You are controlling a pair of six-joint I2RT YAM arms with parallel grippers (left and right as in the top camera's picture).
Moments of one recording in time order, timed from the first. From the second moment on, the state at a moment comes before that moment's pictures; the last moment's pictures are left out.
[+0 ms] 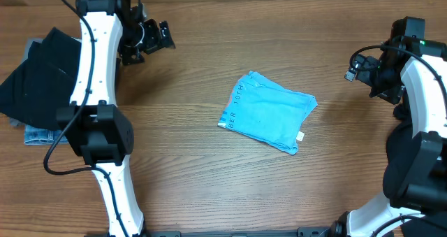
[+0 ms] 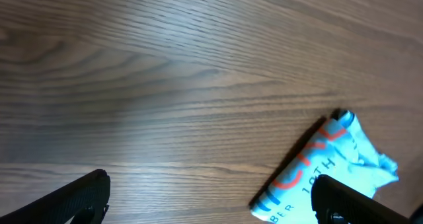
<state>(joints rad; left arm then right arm) -0.01 2.28 2.32 -1.41 0.30 -0.29 -0.25 1.84 1.56 -1.07 -0.06 0.28</state>
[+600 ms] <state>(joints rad) -0.47 2.28 2.04 -1.10 0.14 -0.10 -0.25 1.84 1.56 -1.07 -0.06 0.28</state>
